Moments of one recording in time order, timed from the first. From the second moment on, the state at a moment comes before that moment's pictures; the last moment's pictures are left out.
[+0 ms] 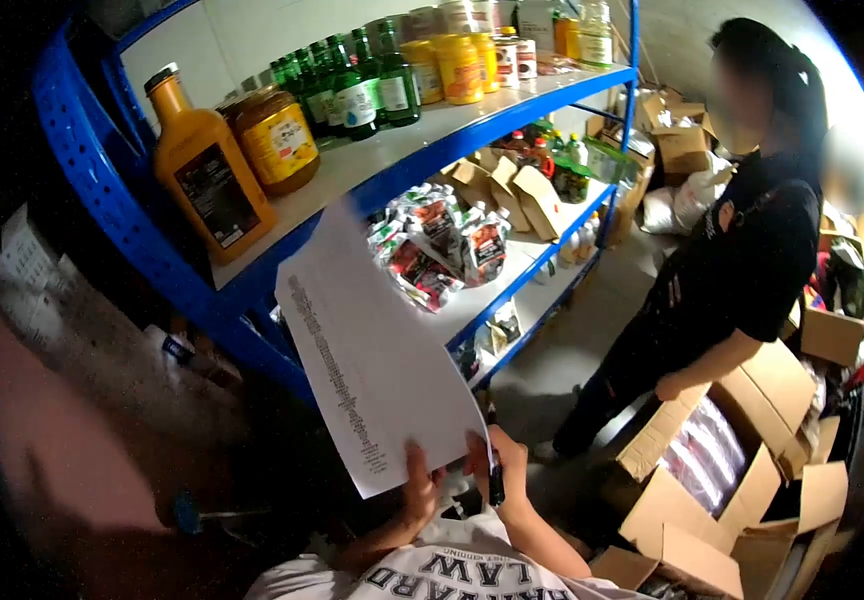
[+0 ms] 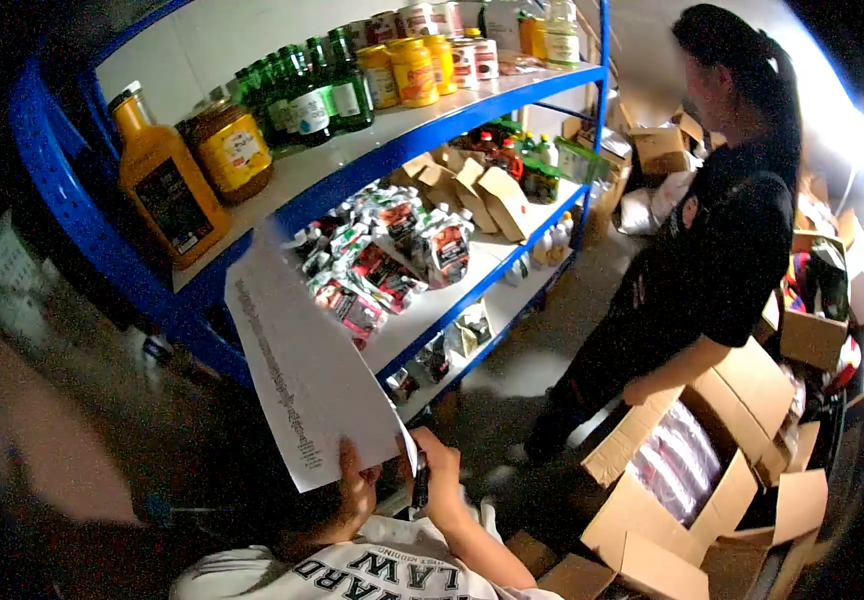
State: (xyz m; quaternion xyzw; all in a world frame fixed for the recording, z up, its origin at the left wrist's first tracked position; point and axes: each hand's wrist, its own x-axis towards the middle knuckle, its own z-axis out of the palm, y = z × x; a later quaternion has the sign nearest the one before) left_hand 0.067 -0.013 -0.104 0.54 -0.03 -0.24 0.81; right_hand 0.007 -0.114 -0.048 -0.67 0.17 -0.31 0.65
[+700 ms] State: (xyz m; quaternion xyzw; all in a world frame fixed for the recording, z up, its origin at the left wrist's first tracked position) left_hand 0.079 0.059 -0.016 0.61 -0.22 -0.20 0.73; right_hand 0.012 -0.037 -0.026 -0.48 0.22 -0.48 0.70
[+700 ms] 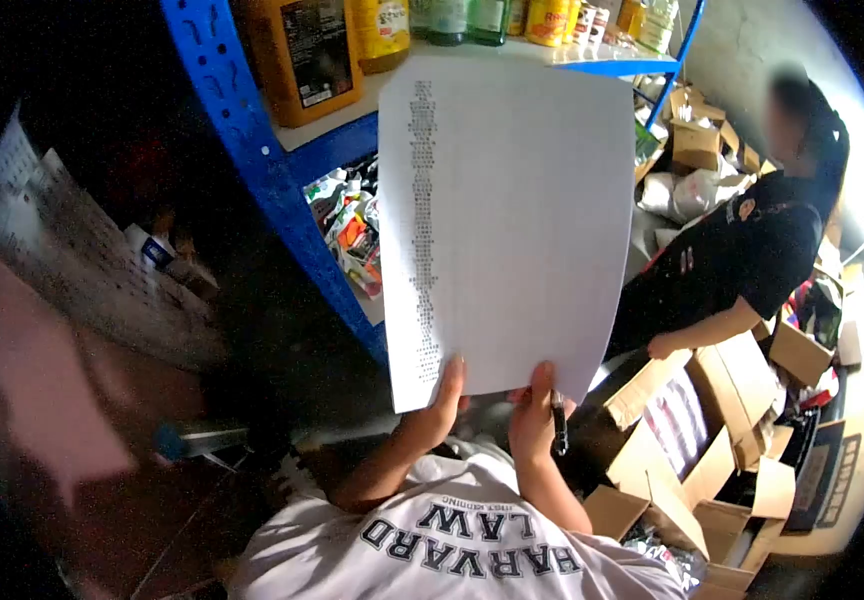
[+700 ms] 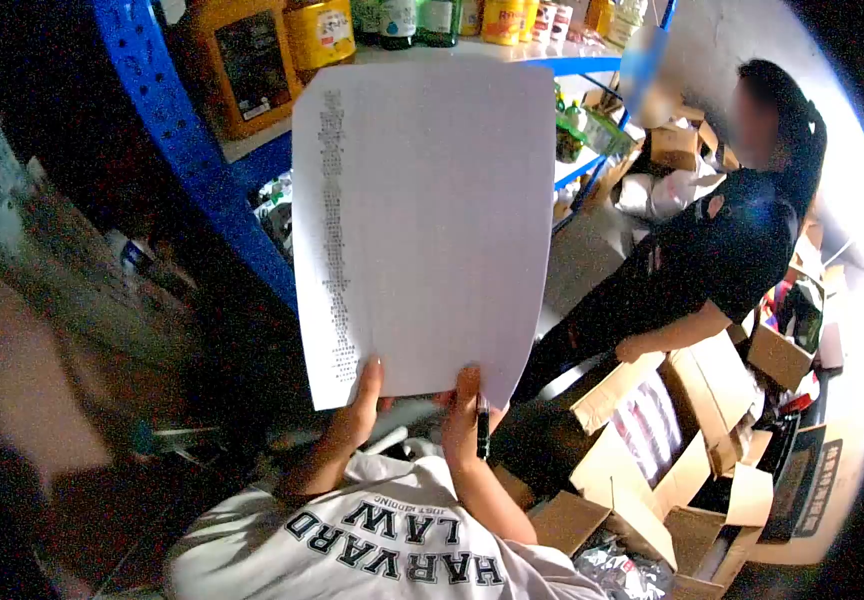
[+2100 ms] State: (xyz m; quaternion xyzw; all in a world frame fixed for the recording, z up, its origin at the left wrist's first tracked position) left_hand 0.044 0.028 0.003 0.53 -0.22 -0.33 0.75; right_hand -0.026 -0.080 -0.029 -0.78 0.18 -0.56 0.22
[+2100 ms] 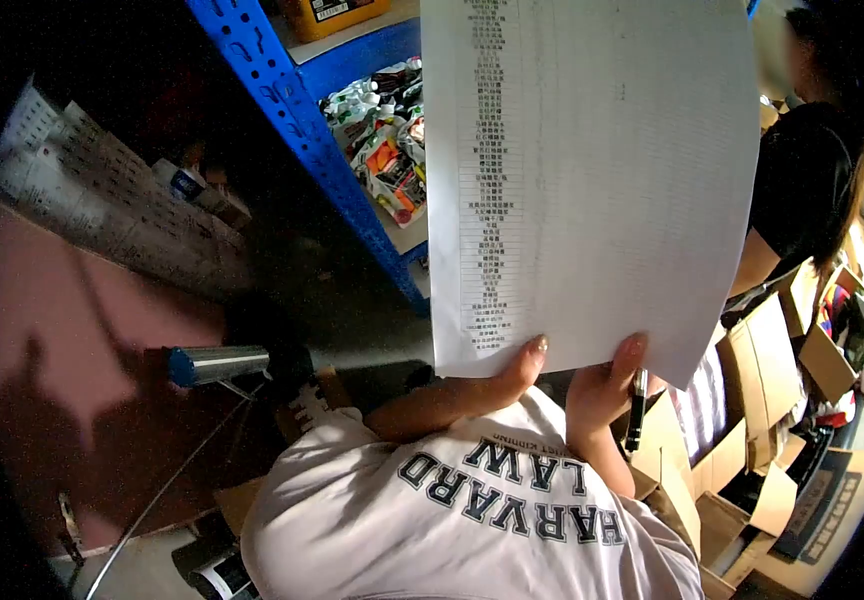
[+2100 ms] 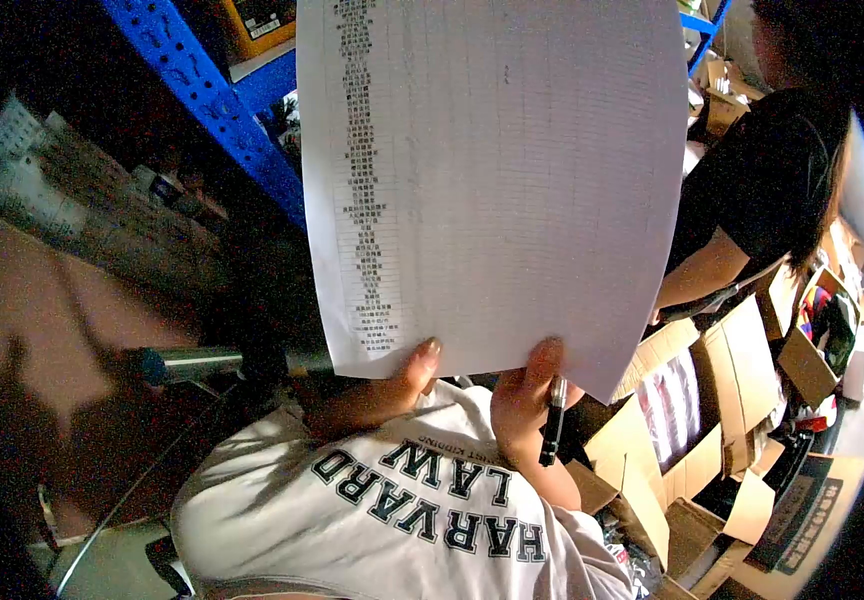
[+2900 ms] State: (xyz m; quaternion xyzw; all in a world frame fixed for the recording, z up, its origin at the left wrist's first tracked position) left_hand 0.042 0.101 0.016 0.59 -0.24 -0.28 0.71; right_hand -0.008 -0.011 -0.030 -0.51 0.16 -0.53 0.66
